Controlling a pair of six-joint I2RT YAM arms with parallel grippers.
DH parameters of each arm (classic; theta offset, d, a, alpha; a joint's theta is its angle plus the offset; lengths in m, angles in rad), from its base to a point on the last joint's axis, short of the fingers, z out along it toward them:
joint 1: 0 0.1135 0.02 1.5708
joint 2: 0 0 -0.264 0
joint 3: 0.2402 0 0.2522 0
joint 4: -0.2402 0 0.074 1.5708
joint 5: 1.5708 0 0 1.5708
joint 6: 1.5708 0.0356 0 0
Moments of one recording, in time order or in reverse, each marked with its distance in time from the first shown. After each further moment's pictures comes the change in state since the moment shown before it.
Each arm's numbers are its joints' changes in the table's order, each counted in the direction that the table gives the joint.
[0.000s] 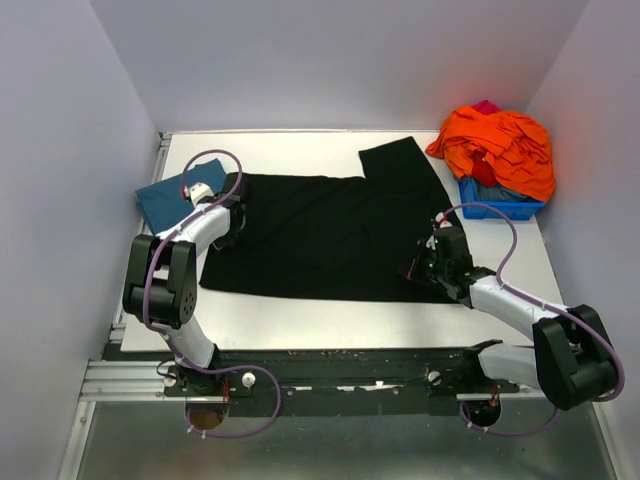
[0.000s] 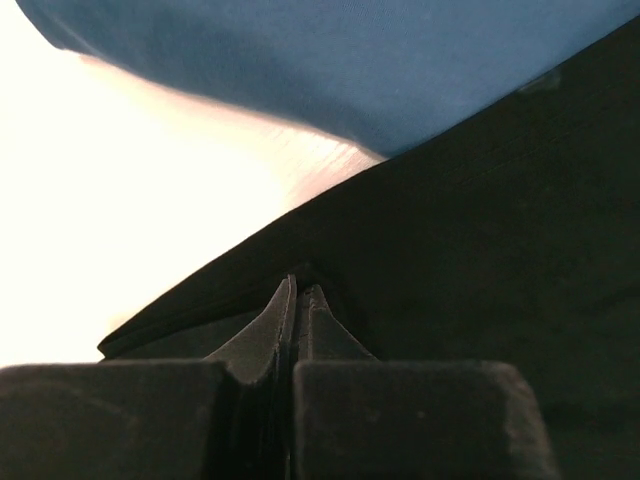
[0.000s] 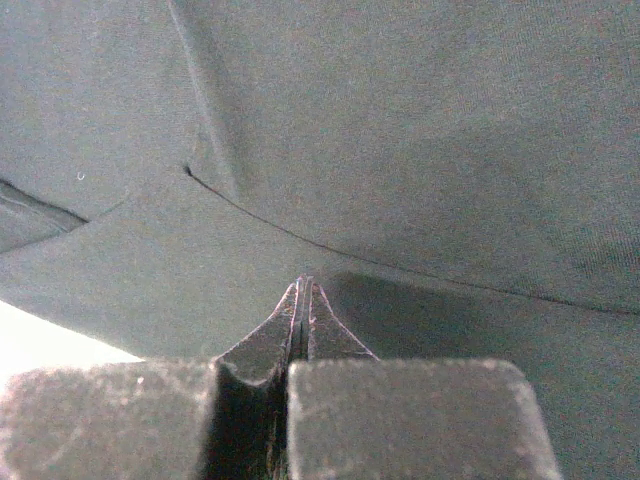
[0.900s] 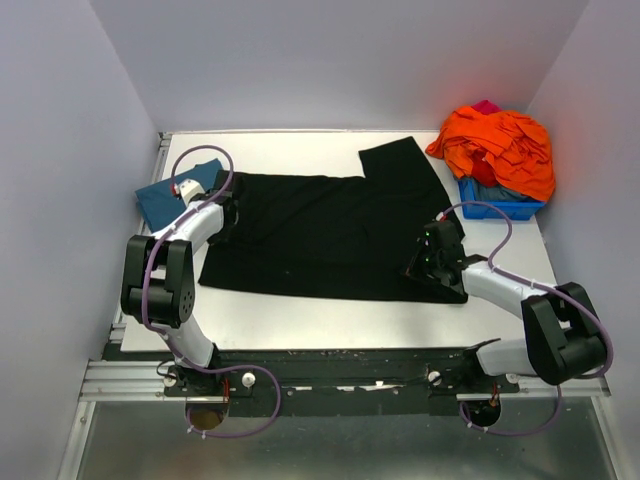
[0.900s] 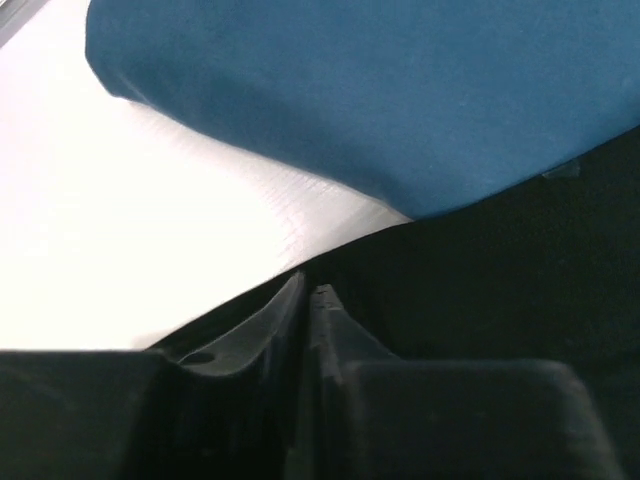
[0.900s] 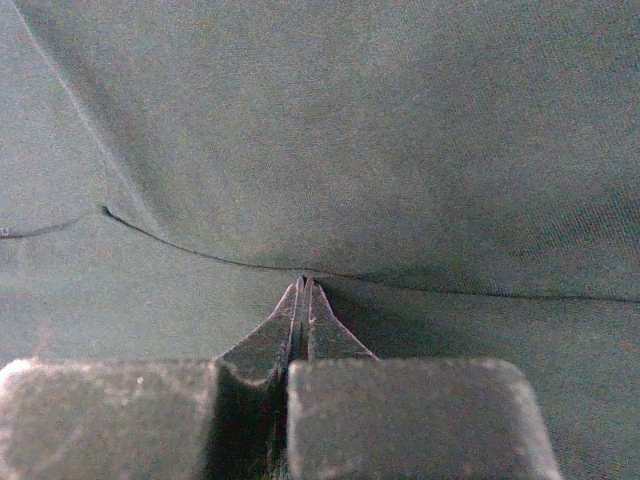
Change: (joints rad) left arm 0.049 0.005 0.031 -0.002 -0.047 -0.003; right arm 0.001 -0.132 0.100 -0.134 0.117 0.099
